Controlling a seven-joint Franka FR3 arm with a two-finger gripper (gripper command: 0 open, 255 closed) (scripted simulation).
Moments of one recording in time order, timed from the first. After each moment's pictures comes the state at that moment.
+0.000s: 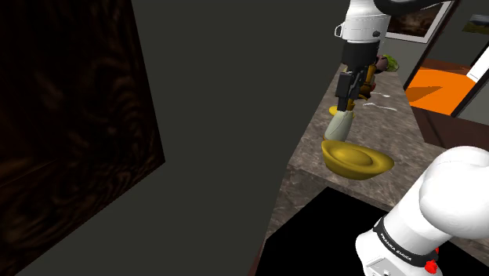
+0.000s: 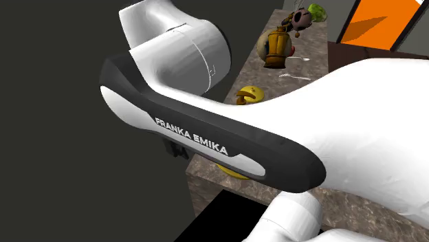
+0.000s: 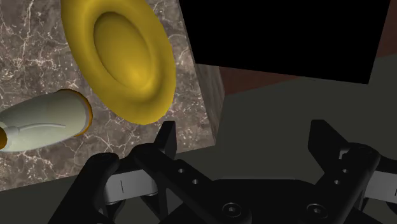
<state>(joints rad) 0.02 -0.74 0.00 -2.42 -0.09 1.52 -0.12</state>
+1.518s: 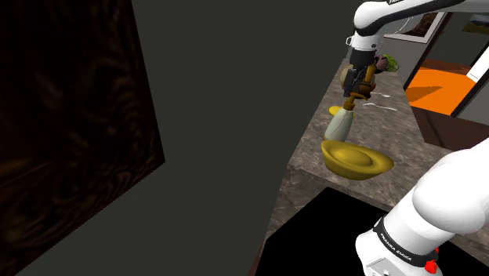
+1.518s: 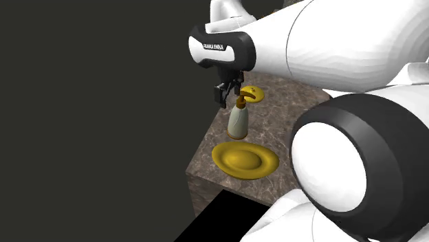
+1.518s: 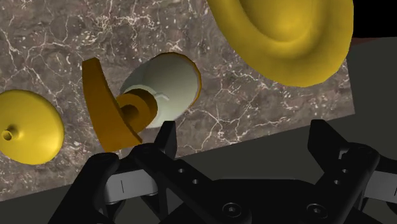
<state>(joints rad) -0.11 -0.28 -0.43 -2.18 -0.22 1.86 -0.56</state>
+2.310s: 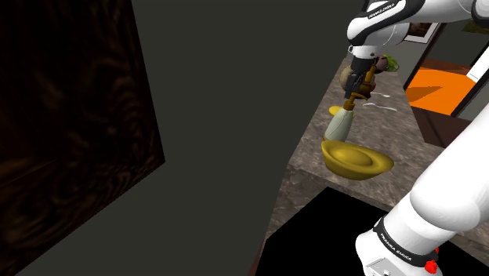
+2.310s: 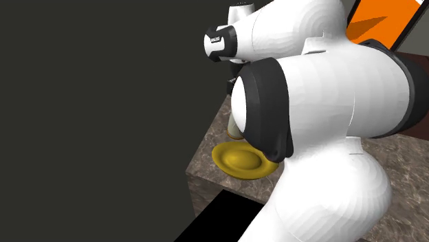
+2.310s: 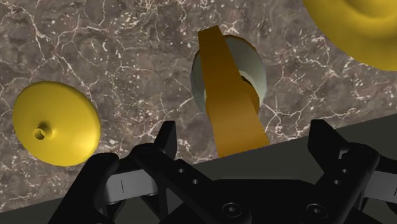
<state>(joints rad) -0.16 0.02 -0.56 -2.00 -0.07 1.98 -0.79</state>
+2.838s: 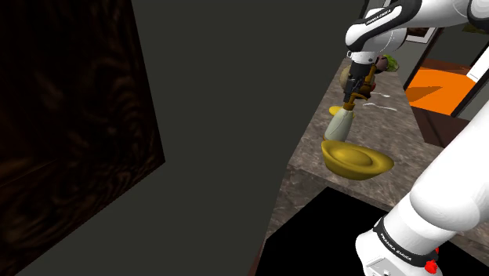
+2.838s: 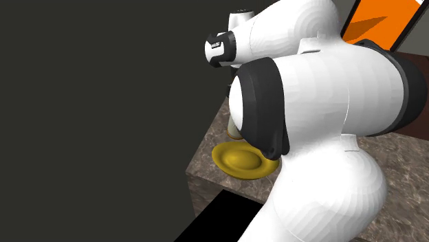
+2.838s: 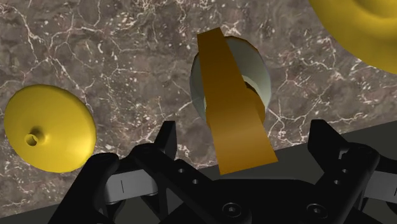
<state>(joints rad) -0.16 0.04 -0.56 -2.03 -0.06 2.03 -0.79</state>
